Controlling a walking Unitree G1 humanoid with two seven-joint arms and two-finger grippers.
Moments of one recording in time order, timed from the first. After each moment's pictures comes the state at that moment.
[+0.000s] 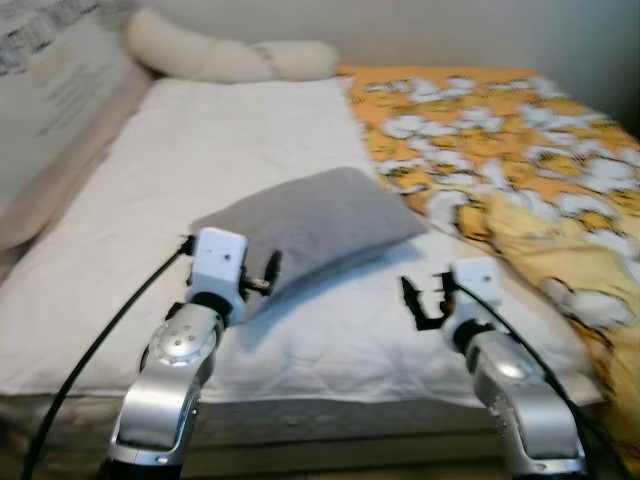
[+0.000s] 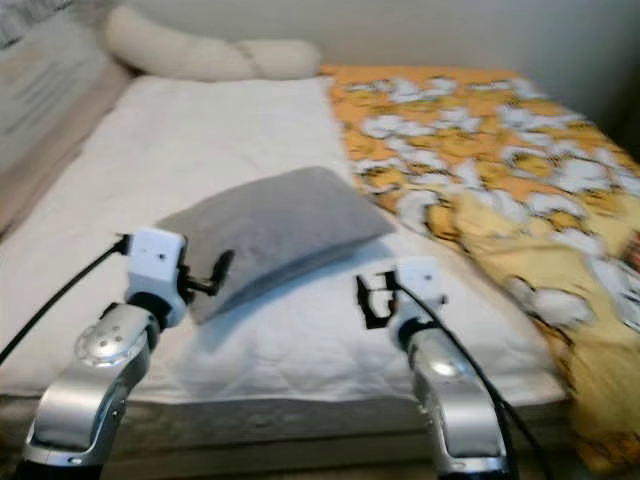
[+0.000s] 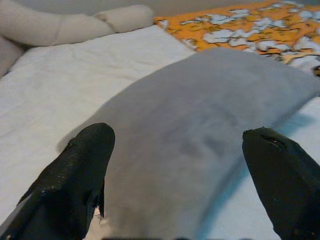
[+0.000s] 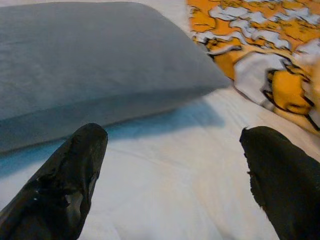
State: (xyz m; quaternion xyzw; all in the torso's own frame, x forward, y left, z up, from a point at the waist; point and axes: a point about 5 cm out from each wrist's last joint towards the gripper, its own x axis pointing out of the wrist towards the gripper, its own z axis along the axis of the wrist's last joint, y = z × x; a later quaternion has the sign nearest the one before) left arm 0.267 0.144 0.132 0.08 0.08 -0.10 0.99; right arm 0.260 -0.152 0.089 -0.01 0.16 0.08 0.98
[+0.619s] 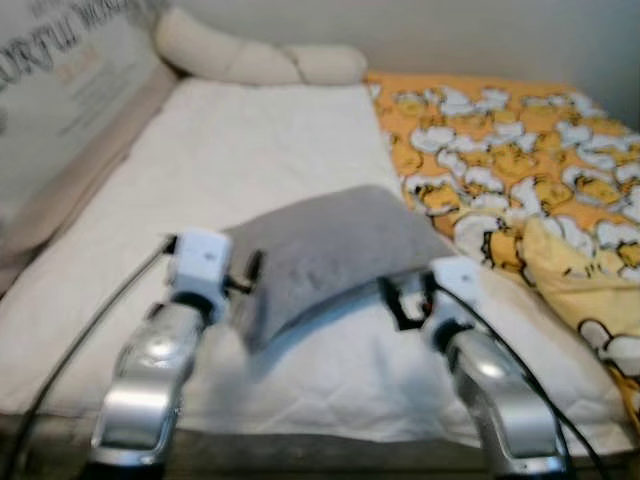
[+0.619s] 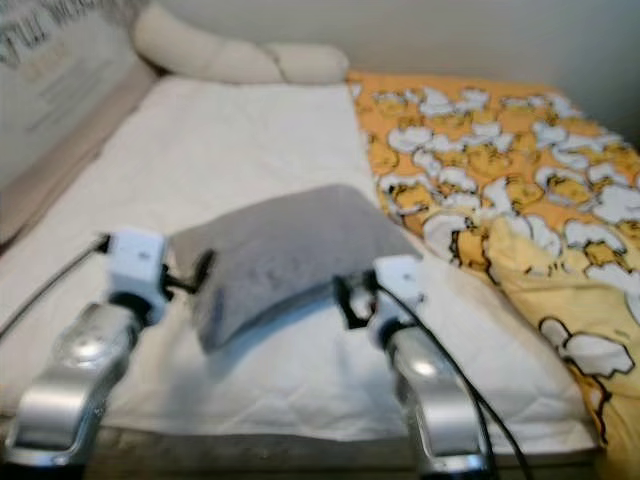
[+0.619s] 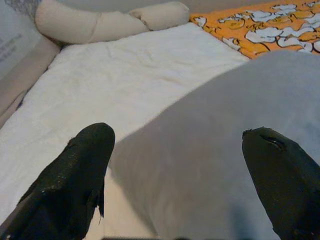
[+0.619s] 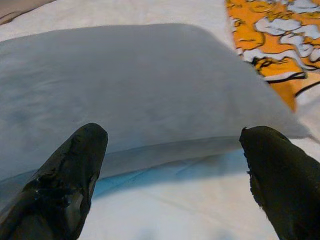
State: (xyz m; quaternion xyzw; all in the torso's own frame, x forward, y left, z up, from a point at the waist) left arm 0.266 0.163 0.133 0.09 0.08 -0.07 0.99; right arm 0.261 -0.131 0.090 0.00 0.15 0.11 0.98
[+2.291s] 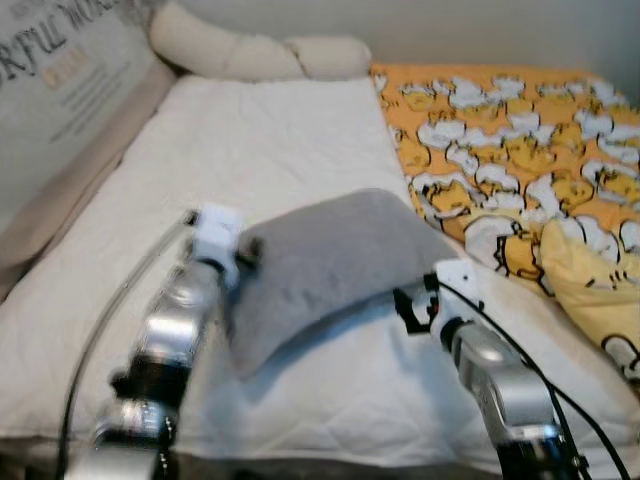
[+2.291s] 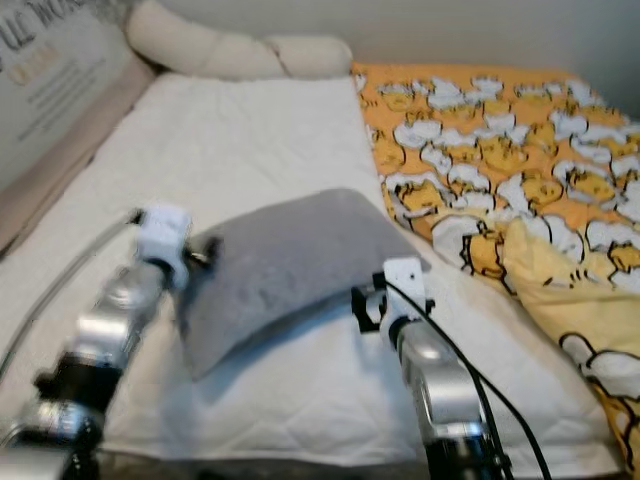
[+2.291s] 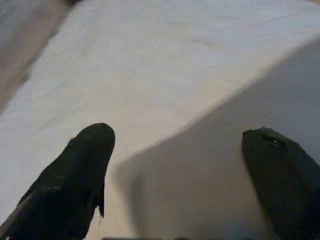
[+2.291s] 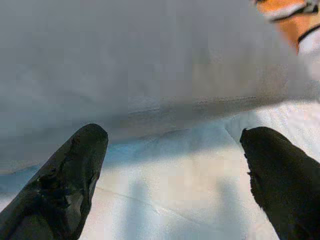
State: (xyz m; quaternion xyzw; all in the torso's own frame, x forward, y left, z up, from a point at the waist) left arm 0.346 0.186 0.102 0.13 0.16 0.00 0.98; right arm 0.277 -0.154 0.061 -0.03 0.25 0.06 0.96
